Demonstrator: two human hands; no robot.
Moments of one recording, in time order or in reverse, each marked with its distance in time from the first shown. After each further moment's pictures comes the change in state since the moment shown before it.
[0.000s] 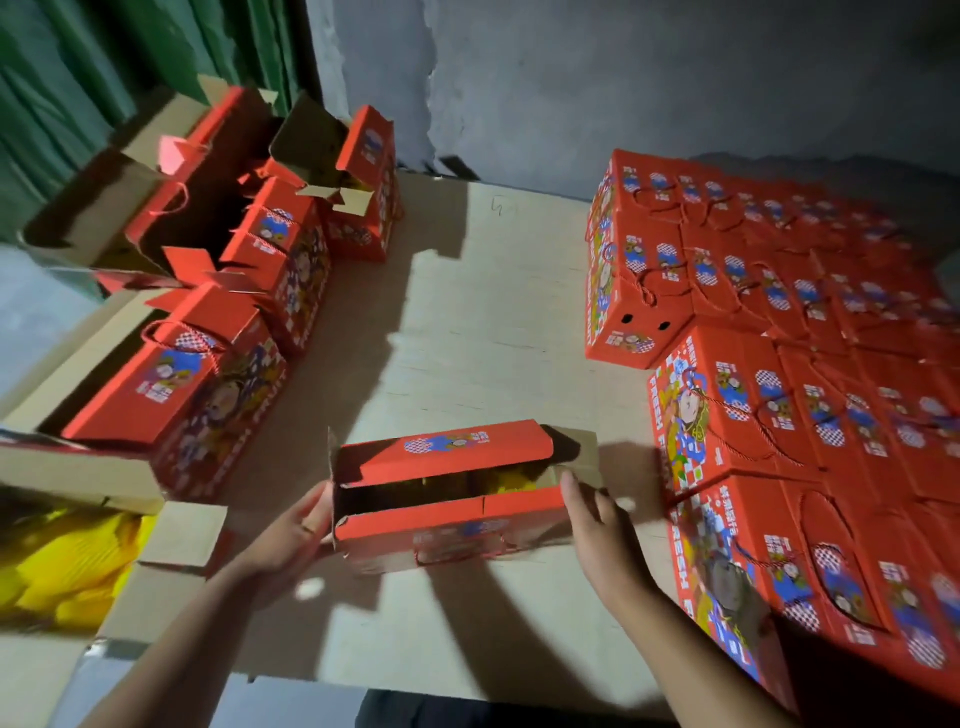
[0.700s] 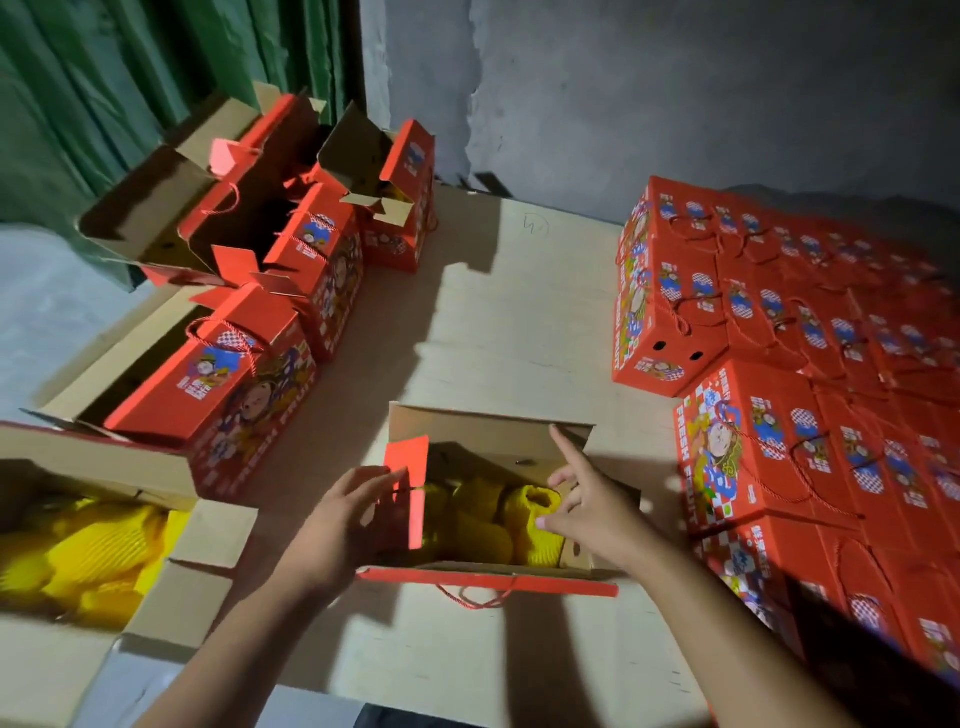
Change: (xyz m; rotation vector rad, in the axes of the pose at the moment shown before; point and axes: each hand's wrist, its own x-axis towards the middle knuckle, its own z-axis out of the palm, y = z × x) left_hand -0.013 0.031 0.006 0.748 0.154 0.506; right_hand 0.054 -0.040 0.018 -0.205 -0.430 -0.259
